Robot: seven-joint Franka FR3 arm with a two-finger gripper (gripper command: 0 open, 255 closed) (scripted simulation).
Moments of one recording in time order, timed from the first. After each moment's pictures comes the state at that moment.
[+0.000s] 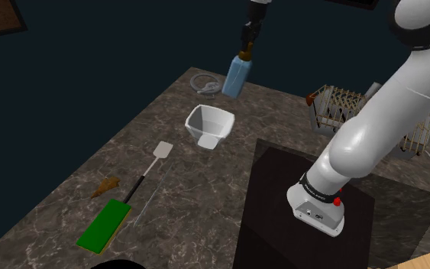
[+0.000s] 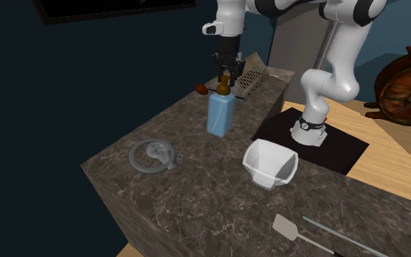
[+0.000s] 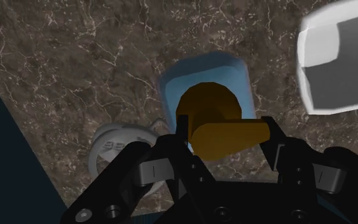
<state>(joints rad) -0.02 -0.08 -0.27 -1.77 -0.01 1.69 -0.41</state>
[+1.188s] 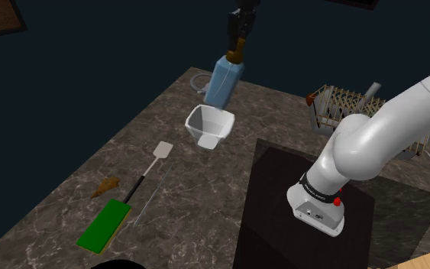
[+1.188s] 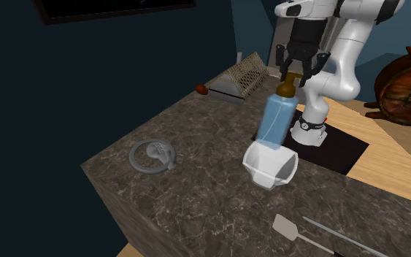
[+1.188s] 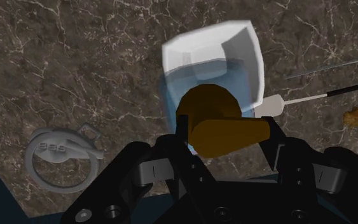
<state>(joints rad) 0.13 -0.34 -0.01 -1.89 0.01 1.55 0.00</state>
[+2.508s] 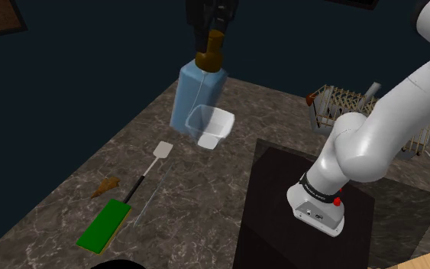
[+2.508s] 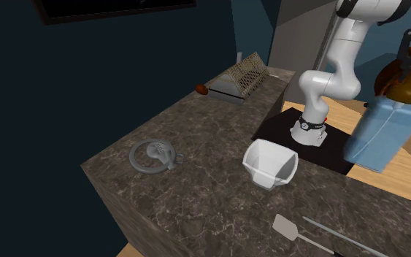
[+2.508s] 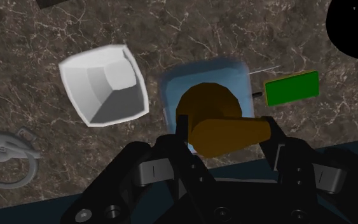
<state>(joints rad) 0.29 -0.23 0.33 -1.60 0.08 1.38 0.50</state>
